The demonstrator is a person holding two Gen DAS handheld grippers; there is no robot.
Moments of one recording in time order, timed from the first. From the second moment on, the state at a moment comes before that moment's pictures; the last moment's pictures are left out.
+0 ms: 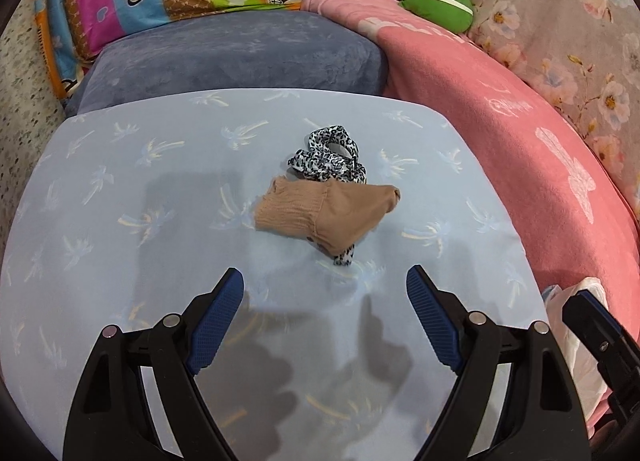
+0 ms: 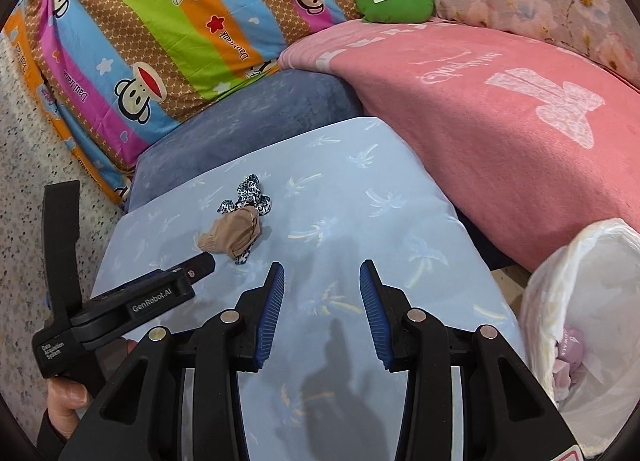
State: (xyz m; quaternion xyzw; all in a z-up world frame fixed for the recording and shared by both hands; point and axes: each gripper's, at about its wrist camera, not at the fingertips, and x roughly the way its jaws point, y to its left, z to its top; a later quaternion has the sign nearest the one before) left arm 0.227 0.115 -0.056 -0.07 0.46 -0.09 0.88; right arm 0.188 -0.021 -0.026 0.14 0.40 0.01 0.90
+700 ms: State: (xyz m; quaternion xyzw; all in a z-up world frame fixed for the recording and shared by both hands) left arm 0.260 0.154 -0.075 -0.16 0.48 -0.16 0.85; right arm 0.294 0.014 -0.046 0.14 0.42 0.05 0.89
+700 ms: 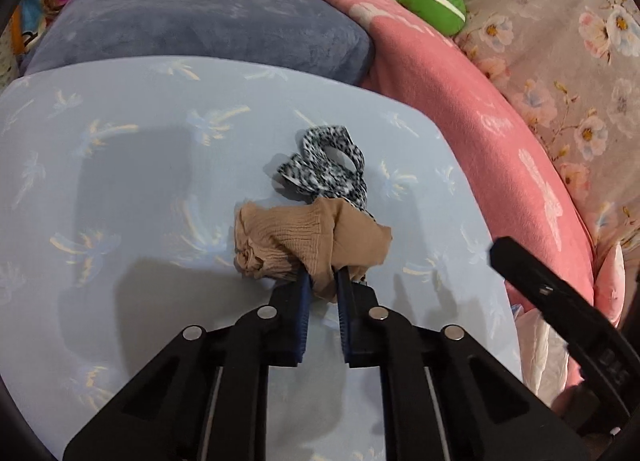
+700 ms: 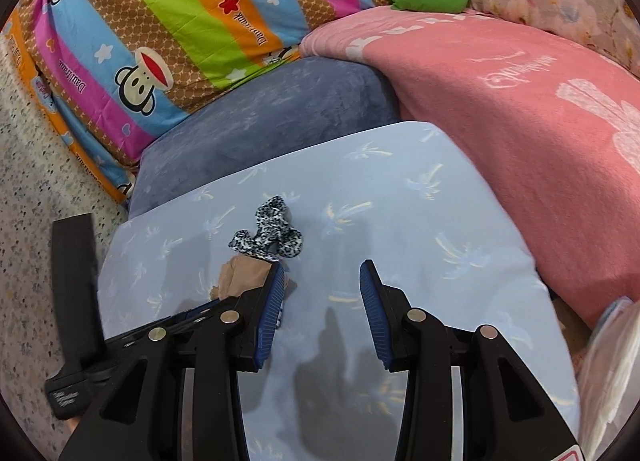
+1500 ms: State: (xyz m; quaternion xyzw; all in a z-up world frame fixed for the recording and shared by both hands) left arm 0.262 0.198 -0.065 -0.11 0.47 -0.05 0.87; right arm 0.349 0.076 -0.096 0.14 0.47 0.09 0.87
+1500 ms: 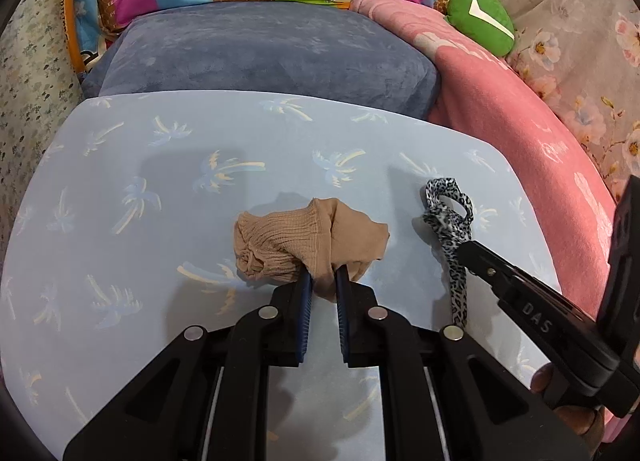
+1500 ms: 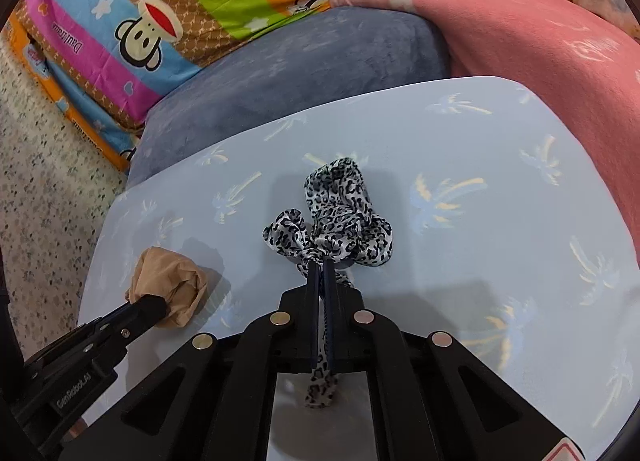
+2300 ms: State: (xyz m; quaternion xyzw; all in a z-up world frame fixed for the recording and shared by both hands) left arm 0.172 0.064 0.017 -0.04 0.42 -0.16 0.89; right arm 0.185 -0.034 0.024 0.17 0.34 0.03 0.92
